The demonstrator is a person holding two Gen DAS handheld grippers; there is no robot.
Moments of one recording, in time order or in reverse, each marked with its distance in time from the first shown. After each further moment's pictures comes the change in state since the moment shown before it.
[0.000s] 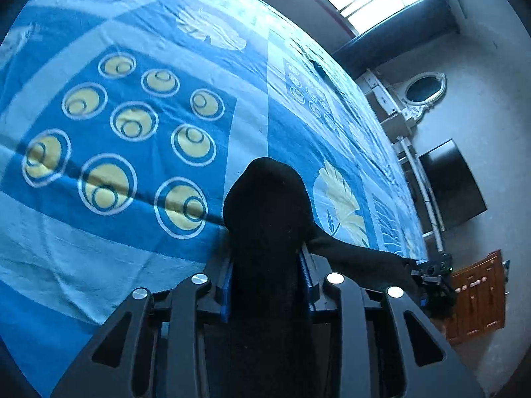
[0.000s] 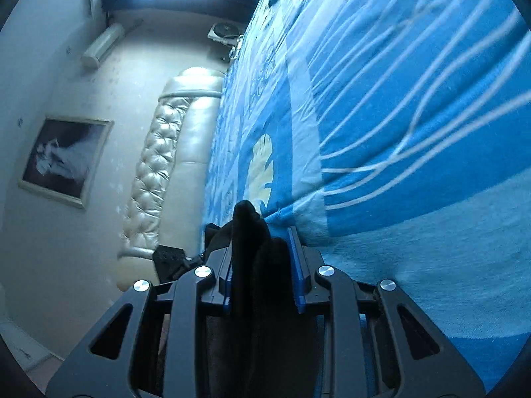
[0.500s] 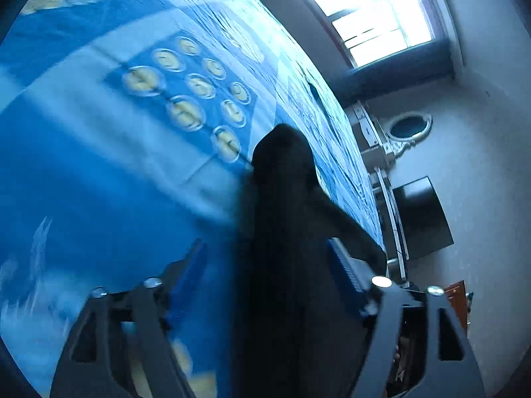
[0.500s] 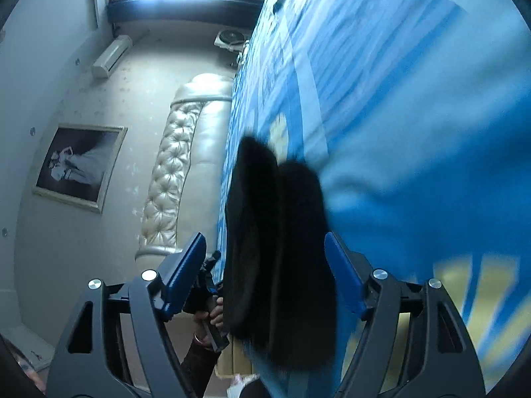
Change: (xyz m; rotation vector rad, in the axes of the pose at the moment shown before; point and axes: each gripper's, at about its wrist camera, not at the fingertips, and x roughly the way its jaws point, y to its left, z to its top) left arm -0.089 0.024 -0.081 -0.154 -0.089 -0.120; right arm -0.064 0.006 -0.075 0.042 0.002 0.048
